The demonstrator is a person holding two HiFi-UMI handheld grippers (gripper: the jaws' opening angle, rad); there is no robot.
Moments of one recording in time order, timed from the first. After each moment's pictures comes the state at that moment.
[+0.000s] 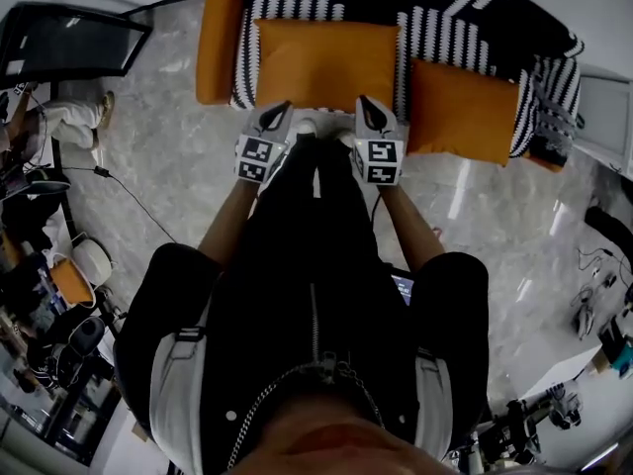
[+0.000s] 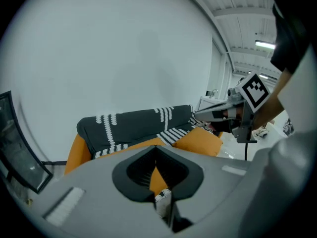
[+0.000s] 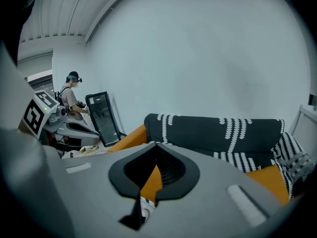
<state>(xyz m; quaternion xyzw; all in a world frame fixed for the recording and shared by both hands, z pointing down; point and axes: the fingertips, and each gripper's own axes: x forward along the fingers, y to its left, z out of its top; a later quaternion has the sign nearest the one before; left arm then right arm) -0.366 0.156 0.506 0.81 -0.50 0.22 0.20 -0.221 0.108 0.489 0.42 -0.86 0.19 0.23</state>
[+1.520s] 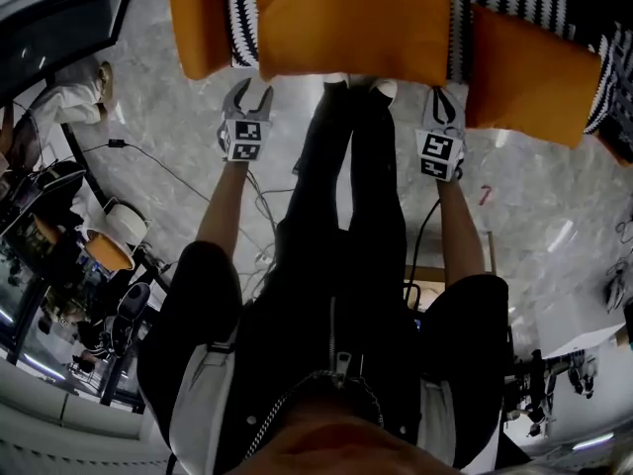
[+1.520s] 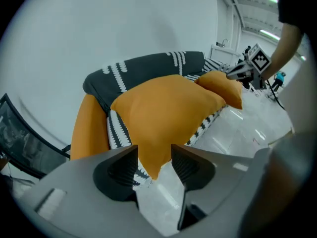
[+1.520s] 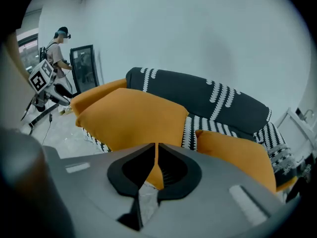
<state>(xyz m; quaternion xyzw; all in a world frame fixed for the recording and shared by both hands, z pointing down) -0.504 0.179 0.773 0.72 -0.49 0.44 0.23 -0.121 0.103 0.746 0.46 -0.78 0.18 0.39</state>
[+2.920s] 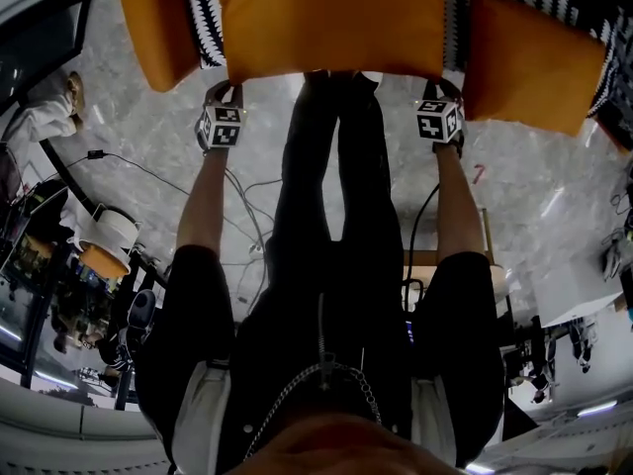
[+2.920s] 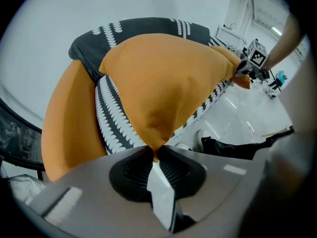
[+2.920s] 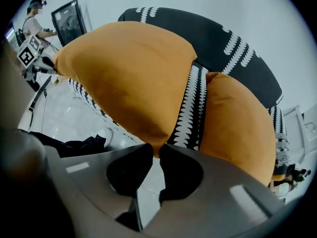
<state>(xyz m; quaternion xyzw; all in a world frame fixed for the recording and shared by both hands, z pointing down) -0.541 0.197 0.900 0.67 -0.43 0.52 0.31 -0.061 0.125 0.908 0.40 -0.66 0.27 0.58</state>
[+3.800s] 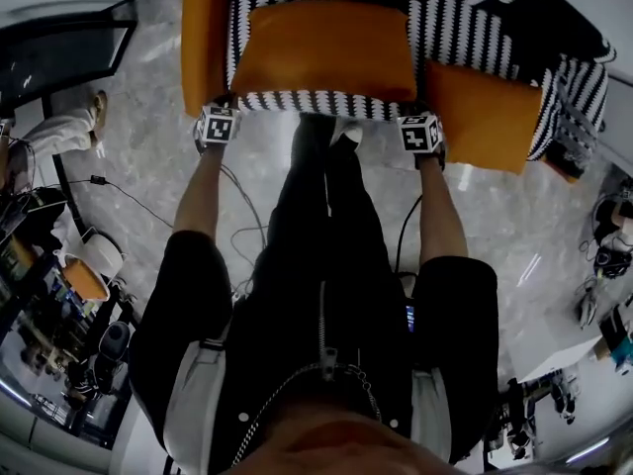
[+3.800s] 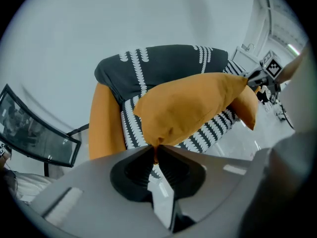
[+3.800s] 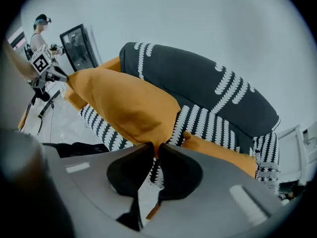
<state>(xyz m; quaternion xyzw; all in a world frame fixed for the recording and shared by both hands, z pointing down) -0.558 0.078 0.742 0.64 -0.51 0.48 0.32 -0.083 0.001 0.736 0.38 -0.71 0.25 0.54</state>
